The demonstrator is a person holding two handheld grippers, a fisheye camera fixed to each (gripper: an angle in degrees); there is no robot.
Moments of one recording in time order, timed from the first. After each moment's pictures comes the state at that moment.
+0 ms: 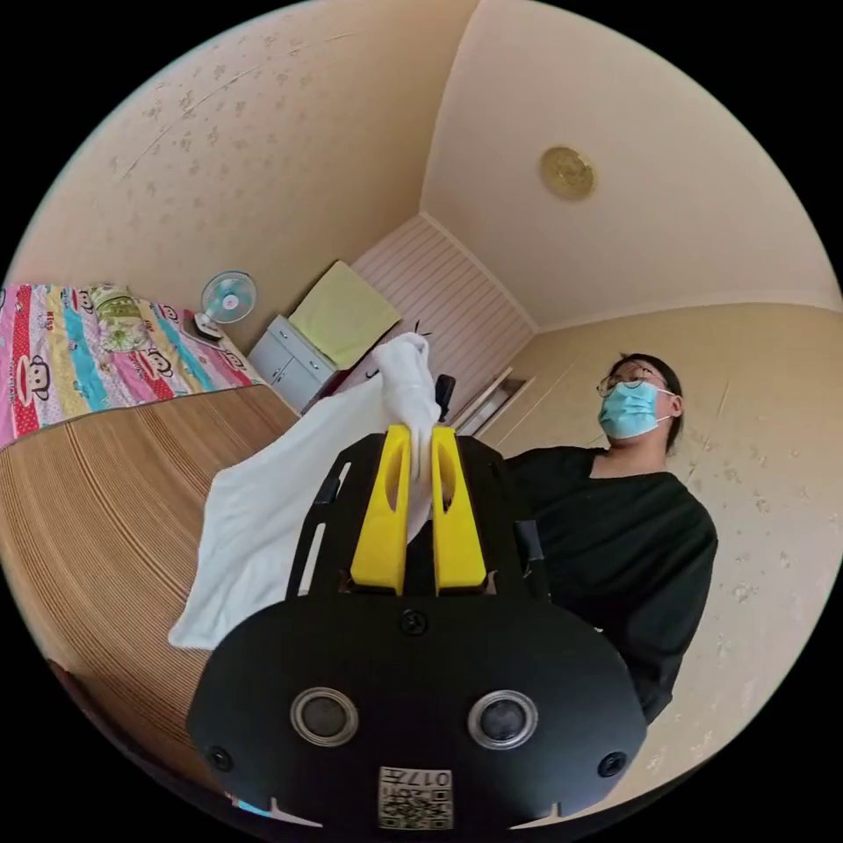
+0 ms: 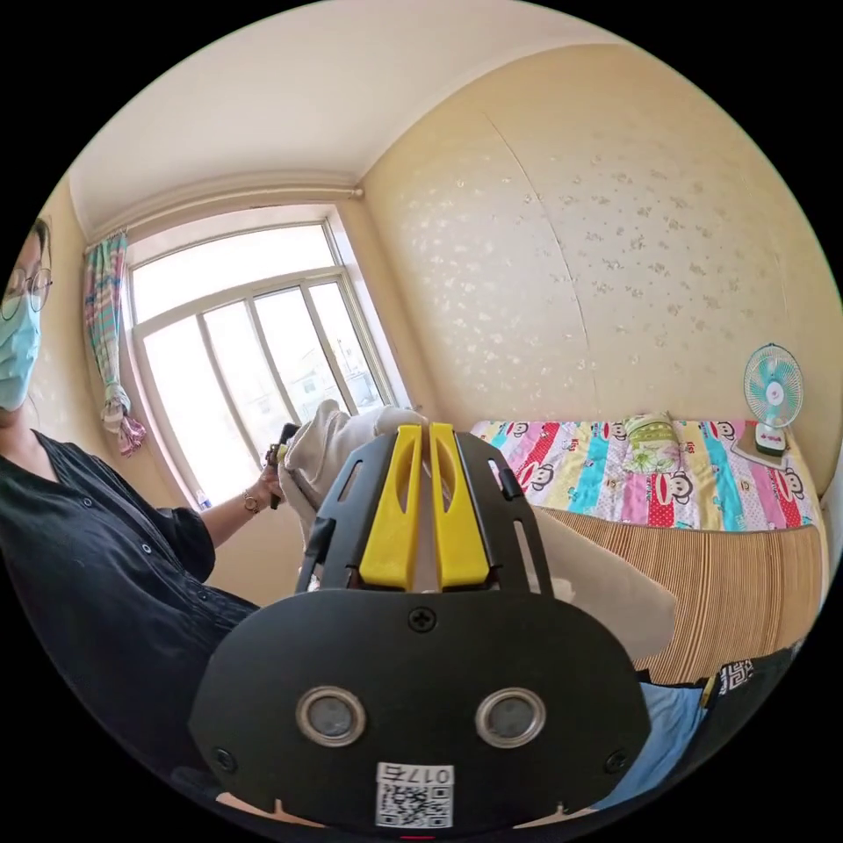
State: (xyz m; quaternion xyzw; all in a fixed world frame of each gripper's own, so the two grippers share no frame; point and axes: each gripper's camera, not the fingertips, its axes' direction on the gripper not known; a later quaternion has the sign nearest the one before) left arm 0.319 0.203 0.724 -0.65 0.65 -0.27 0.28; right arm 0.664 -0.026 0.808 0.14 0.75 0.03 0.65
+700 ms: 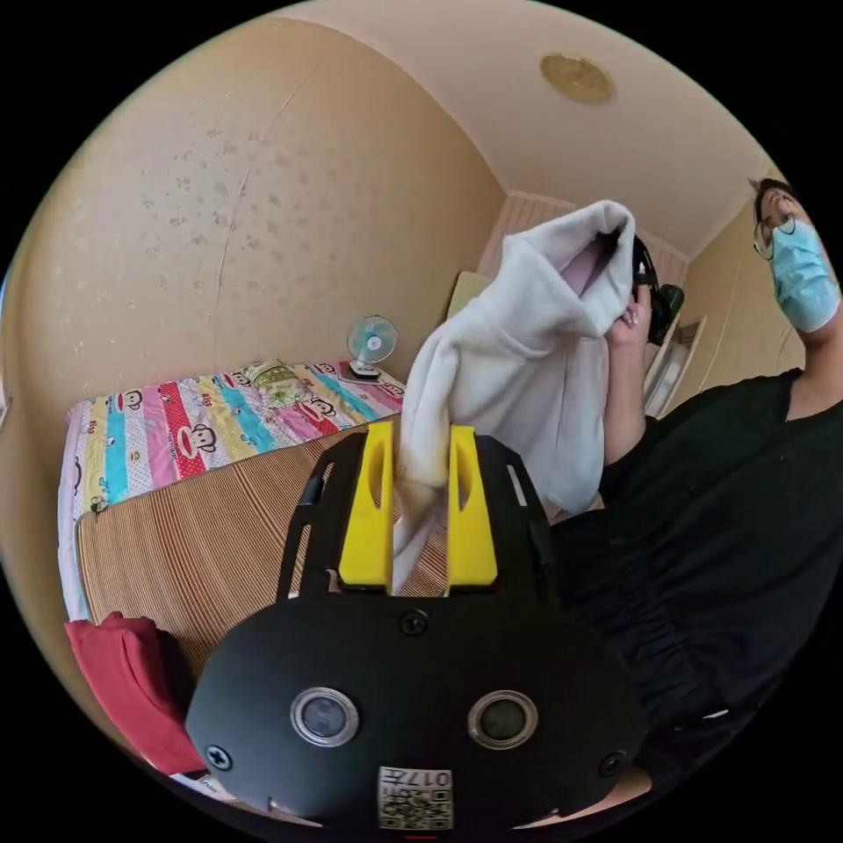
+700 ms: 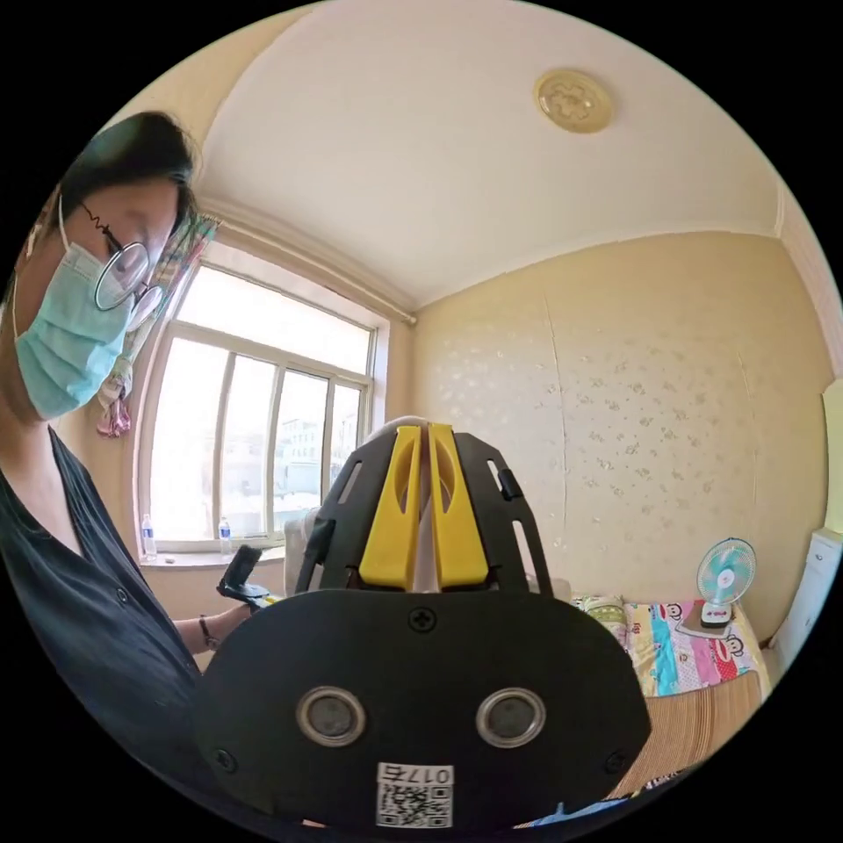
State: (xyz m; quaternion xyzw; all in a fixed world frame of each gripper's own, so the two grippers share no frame) left arm 0.454 0.089 0.548 -0.64 0.56 0.00 0.52; right arm 0.577 -0.134 1.020 0.14 0.79 -0.24 0.55
